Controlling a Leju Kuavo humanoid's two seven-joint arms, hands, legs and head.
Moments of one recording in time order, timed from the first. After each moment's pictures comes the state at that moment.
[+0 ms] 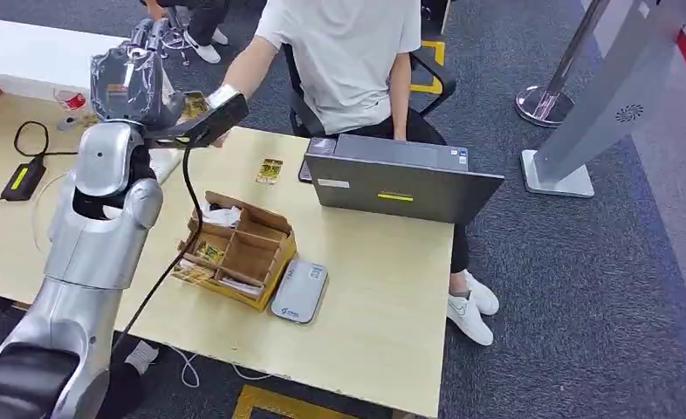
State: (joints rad) left arm -0.78 0.14 -0.15 -1.27 -1.33 -0.03 0.21; right arm -0.11 0.11 -1.02 -0.20 0.78 0.06 -0.27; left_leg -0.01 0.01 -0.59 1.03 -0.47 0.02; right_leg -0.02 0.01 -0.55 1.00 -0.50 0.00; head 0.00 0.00
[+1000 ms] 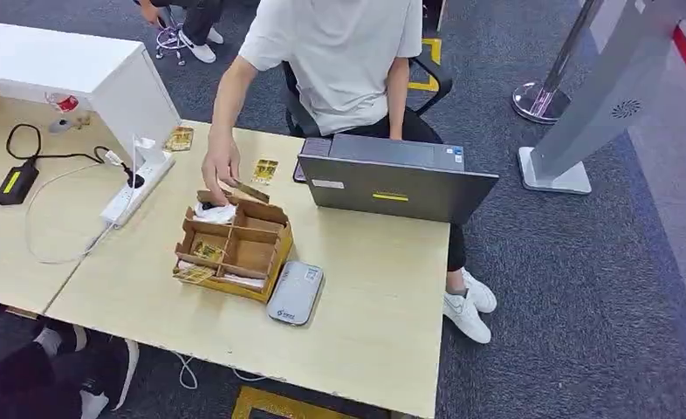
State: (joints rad) left arm -0.04 0.34 0.92 -1.27 0.25 -0.45 -0.37; right arm -0.06 0.10 -1.15 -0.20 0.65 0.03 -0.35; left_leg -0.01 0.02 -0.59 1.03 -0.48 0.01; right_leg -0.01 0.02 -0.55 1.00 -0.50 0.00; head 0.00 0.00
